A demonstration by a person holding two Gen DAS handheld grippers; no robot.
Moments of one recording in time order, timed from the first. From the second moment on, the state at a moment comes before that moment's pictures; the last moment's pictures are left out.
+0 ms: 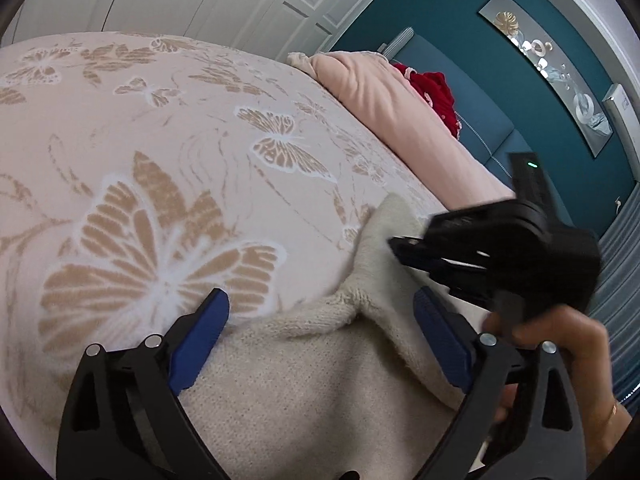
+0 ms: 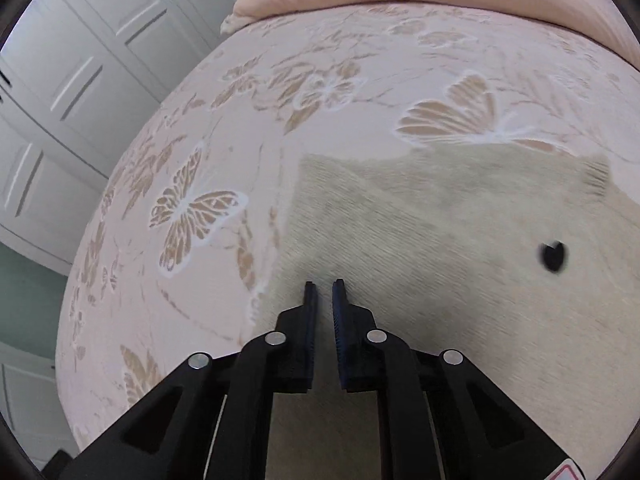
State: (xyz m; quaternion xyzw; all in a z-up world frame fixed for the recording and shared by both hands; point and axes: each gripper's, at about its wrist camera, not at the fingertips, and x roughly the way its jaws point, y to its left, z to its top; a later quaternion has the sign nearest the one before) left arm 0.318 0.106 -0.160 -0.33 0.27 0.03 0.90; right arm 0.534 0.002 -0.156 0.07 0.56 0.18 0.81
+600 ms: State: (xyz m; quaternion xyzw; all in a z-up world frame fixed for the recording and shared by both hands) left arm 0.323 0.078 -0.135 -0.40 0.33 -0.13 0.85; right arm 0.376 -0.218 -0.086 0.13 0.43 0.05 0.89
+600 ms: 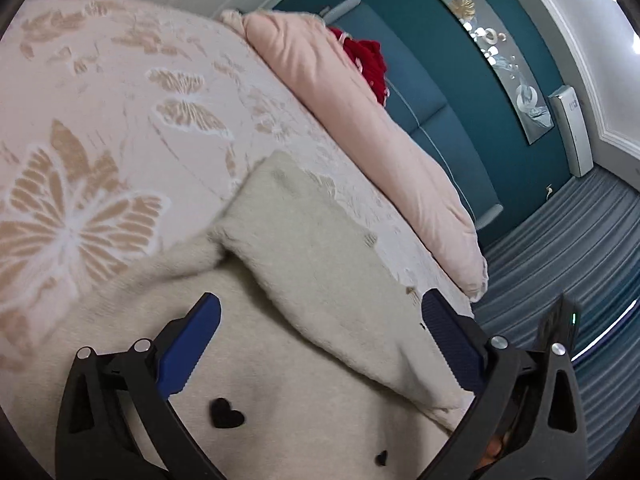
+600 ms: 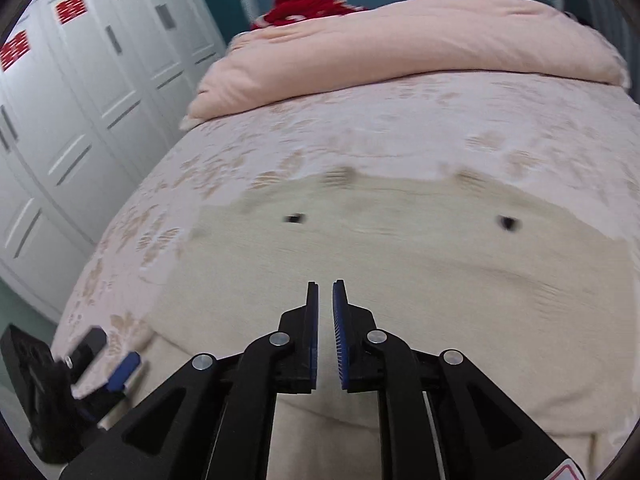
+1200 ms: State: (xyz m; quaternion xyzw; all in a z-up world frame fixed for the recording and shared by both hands) left arm 0.368 0.100 -0.164 -0.31 0.34 -0.03 0.89; right arm 0.357 -0.315 -0.139 0.17 0.44 -0.06 0.88
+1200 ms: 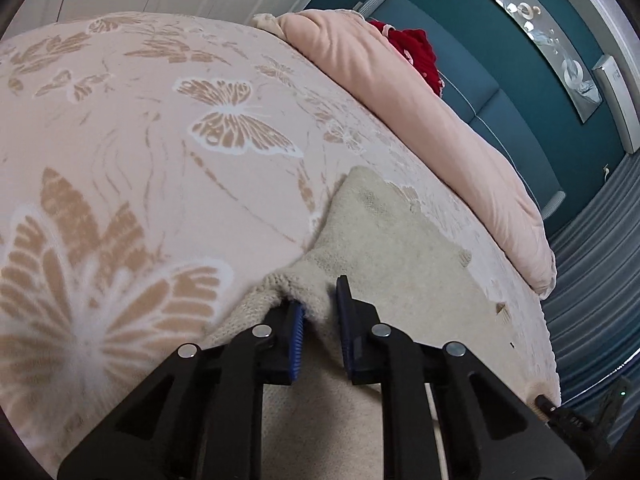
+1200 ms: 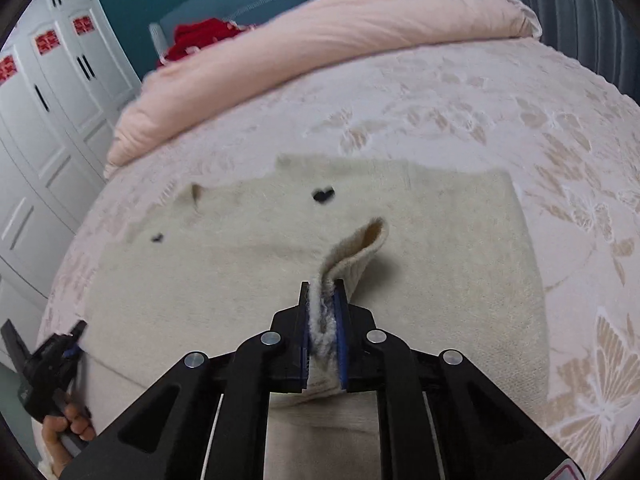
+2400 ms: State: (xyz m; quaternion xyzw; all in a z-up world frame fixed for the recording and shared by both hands) left arm 0.281 0.090 -0.129 -0.21 0.40 -0.06 0.89; right arm 0.171 -0.349 -0.093 0.21 0.44 -0.14 0.86
